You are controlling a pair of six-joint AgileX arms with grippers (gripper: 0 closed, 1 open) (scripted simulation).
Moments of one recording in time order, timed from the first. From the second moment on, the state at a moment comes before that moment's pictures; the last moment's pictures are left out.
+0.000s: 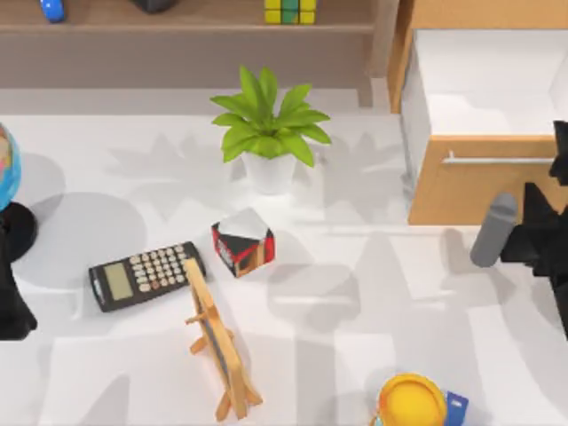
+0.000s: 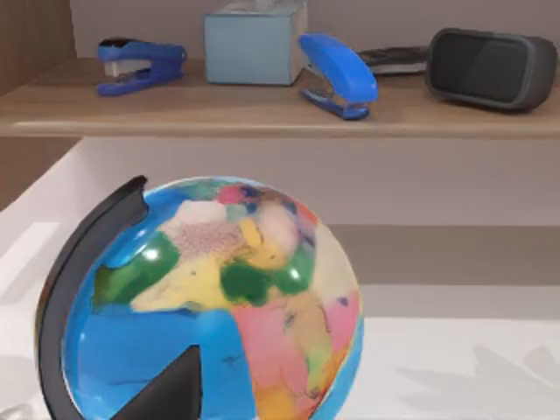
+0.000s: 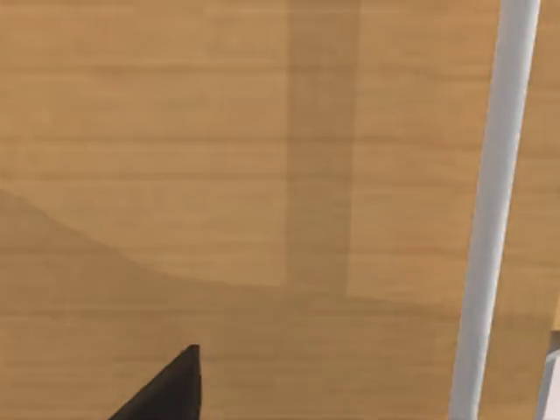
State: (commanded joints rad) left arm 0.00 0.00 0.00 0.00 0.00 0.00; right arm 0.31 1.99 0.30 1.69 0.34 -1.56
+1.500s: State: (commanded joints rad) left arm 0.00 0.00 0.00 0.00 0.00 0.00; right arm 0.31 1.99 0.31 1.68 0.34 -1.56
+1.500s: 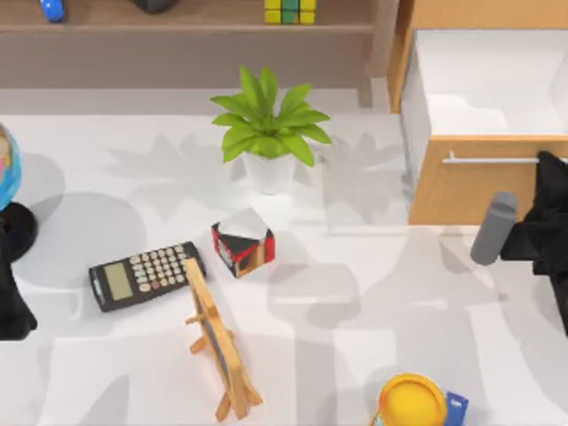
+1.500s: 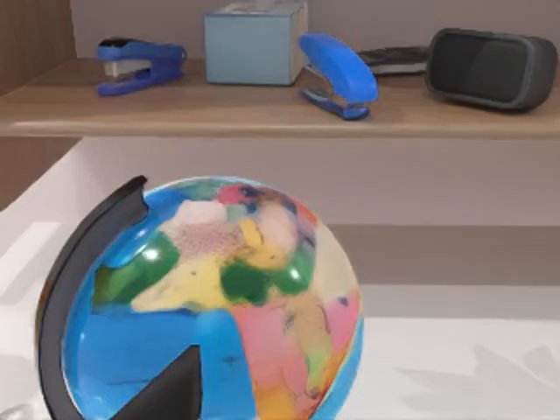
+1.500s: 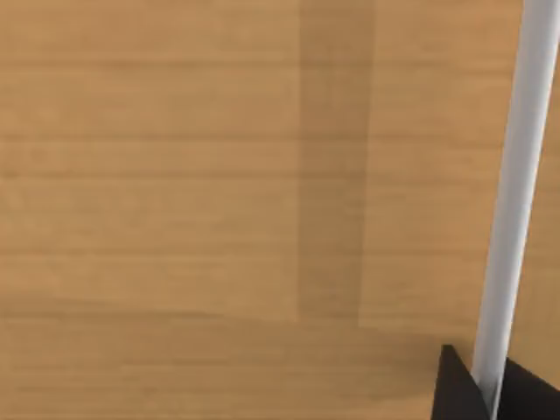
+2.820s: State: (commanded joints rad) left arm 0.00 0.00 0.00 0.00 0.00 0.00; right arm 0.24 2.07 0.56 1.50 0.27 -1.55
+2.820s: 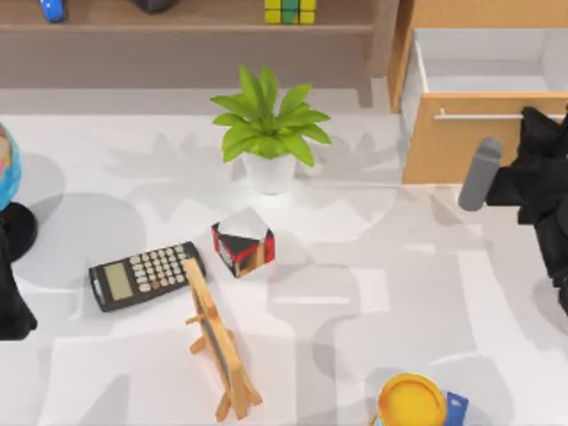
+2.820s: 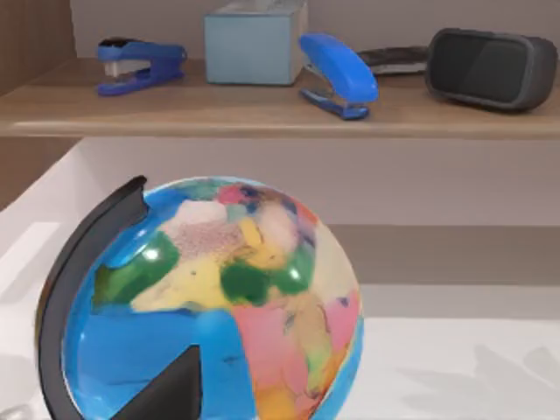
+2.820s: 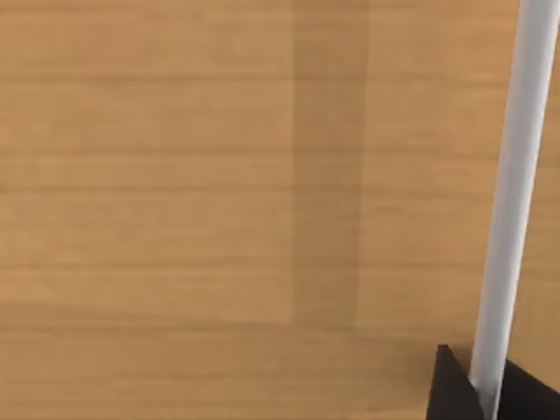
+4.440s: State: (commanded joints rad) left arm 0.00 0.00 0.00 0.00 0.00 0.00; right arm 0.17 2.28 1.05 1.22 0.20 -1.55
